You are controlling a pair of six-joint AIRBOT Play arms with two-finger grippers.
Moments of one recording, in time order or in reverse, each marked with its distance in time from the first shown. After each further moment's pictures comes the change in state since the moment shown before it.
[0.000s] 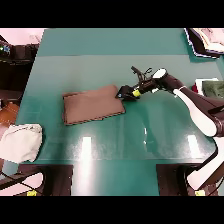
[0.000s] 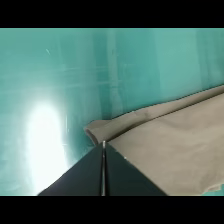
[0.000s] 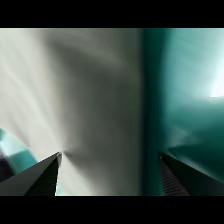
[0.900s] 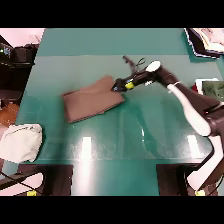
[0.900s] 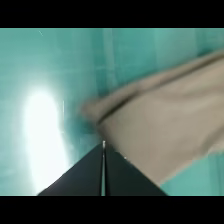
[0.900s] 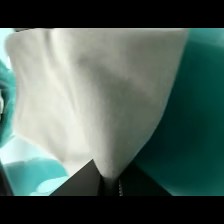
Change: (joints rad) left arm -0.016 0.000 0.000 -0.008 -0.070 -0.001; right arm -0.002 0.008 0.204 -0.046 0.001 -0.052
